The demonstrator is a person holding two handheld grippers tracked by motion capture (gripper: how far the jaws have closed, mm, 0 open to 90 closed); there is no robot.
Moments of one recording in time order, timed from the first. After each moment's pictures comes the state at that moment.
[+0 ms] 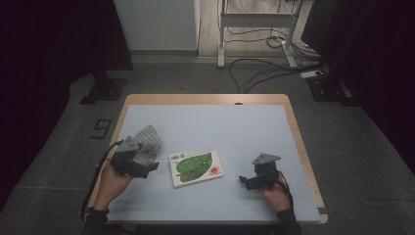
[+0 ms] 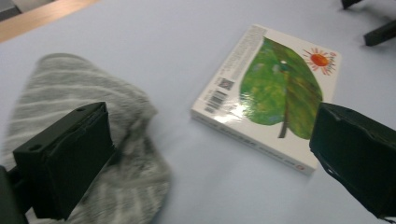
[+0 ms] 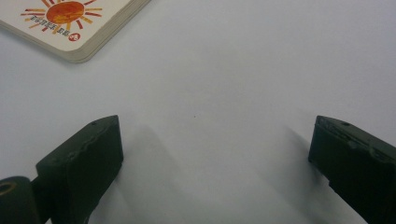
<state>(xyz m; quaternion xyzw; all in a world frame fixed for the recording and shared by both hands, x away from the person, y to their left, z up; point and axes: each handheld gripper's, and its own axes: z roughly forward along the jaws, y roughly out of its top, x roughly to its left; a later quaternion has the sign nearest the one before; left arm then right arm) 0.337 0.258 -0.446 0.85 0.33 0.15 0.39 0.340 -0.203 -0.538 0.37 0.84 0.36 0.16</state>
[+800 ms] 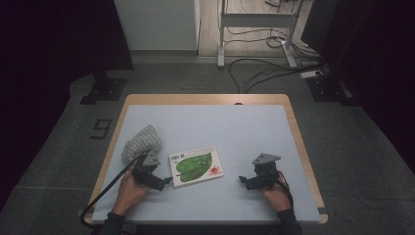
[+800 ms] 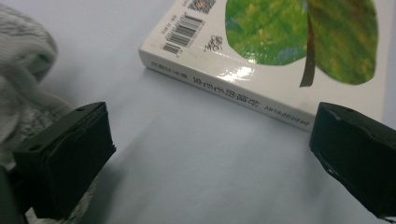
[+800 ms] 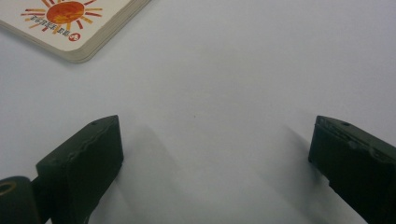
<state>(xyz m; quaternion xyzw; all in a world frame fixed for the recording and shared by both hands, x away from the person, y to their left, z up) 0.344 0.224 -0.520 0.89 0.30 0.14 0.32 0.340 -0.203 -0.538 0.37 0.84 0.36 0.16</state>
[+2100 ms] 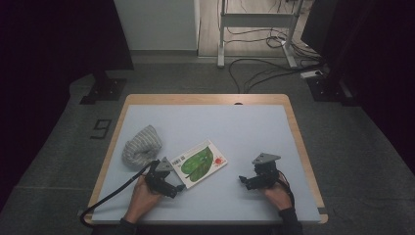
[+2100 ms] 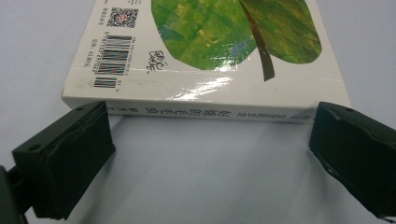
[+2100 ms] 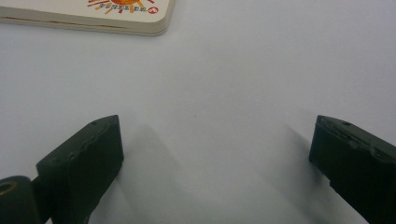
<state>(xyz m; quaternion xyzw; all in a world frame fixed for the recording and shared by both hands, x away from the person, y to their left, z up) 0.329 0.187 -0.529 0.89 0.30 0.10 0.34 0.341 -0.203 -0.537 0.37 0.84 0.36 0.16</state>
